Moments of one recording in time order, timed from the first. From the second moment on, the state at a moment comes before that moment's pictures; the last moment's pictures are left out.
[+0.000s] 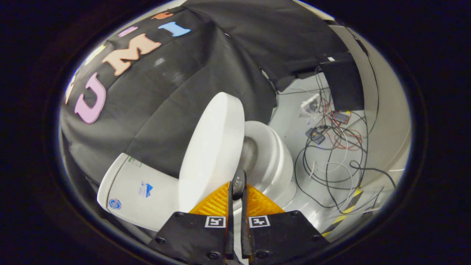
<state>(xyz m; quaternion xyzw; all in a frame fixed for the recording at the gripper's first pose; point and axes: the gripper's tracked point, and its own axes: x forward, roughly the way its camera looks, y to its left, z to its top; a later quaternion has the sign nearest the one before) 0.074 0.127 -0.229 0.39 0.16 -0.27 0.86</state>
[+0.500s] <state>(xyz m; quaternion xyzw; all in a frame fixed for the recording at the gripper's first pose) 0.093 0.155 -0.159 0.27 0.14 -0.22 0.93</state>
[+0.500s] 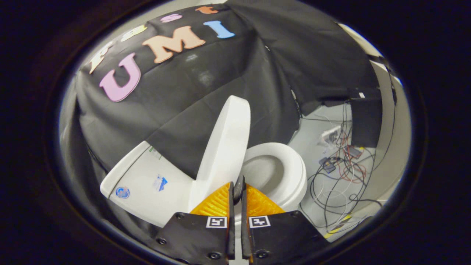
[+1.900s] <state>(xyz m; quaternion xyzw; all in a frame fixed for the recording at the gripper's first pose) 0.164 0.284 -0.038 0.10 0.08 -0.04 0.99</state>
